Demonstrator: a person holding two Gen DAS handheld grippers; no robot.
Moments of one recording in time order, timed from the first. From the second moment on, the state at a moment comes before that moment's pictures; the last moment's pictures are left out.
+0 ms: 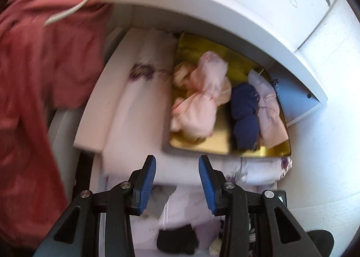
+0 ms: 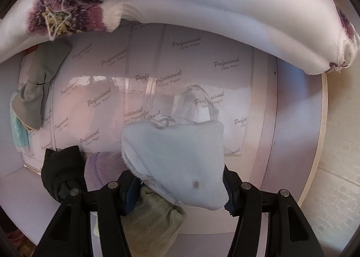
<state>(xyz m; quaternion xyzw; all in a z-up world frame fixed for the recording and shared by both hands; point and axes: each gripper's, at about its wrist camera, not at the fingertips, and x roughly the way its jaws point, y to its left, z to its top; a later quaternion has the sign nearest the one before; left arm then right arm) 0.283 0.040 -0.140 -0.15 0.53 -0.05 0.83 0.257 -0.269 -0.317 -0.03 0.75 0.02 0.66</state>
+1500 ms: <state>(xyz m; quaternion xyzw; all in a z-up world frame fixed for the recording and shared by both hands) 0.263 -0.033 -0.307 0.09 0.68 -0.10 0.72 0.261 -0.340 -0.298 0.12 0.75 -0.01 0.65</state>
